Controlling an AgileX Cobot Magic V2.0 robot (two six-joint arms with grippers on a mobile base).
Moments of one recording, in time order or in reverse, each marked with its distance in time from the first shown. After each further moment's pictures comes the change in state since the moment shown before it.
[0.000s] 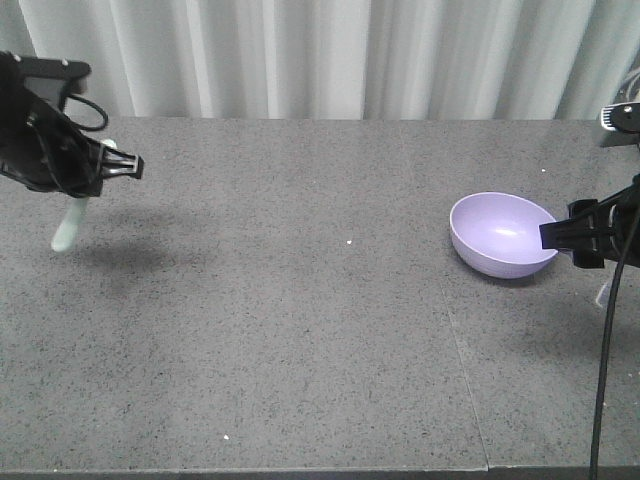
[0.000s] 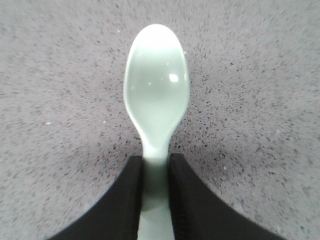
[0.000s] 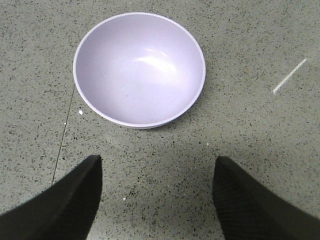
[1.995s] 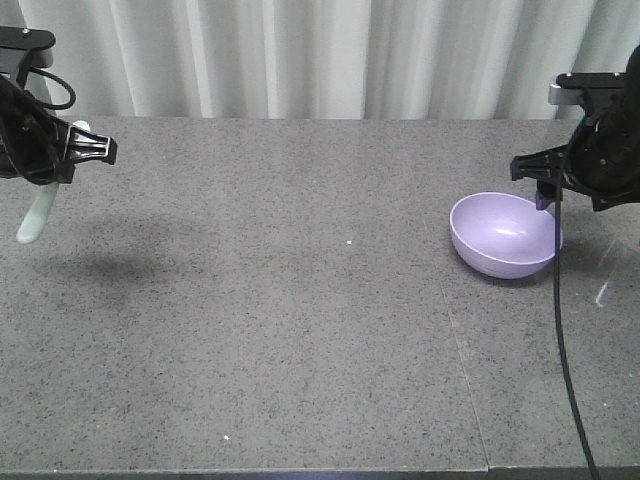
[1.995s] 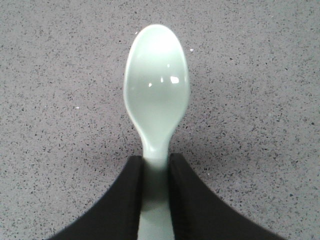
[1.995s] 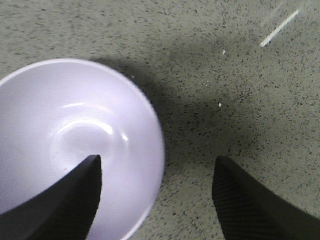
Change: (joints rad) left arm 0.000 -0.103 0.000 0.019 0.086 0.002; right arm -0.108 0.588 -0.589 0.001 0.292 0.067
